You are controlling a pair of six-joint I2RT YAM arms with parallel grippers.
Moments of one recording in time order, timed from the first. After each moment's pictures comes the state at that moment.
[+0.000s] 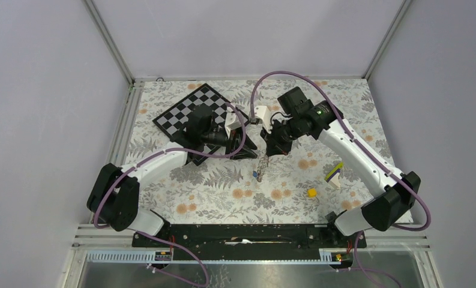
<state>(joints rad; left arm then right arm) -0.57 1.45 0.95 0.22 1.09 0.06 0.62 1.47 1.52 -1.12 -0.51 -0.51</state>
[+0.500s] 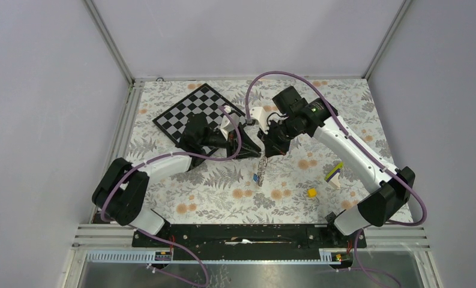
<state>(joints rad) -0.58 1.49 0.81 0.78 1.15 -0.23 0.64 1.52 1.57 -1.18 -0.49 -0.51</state>
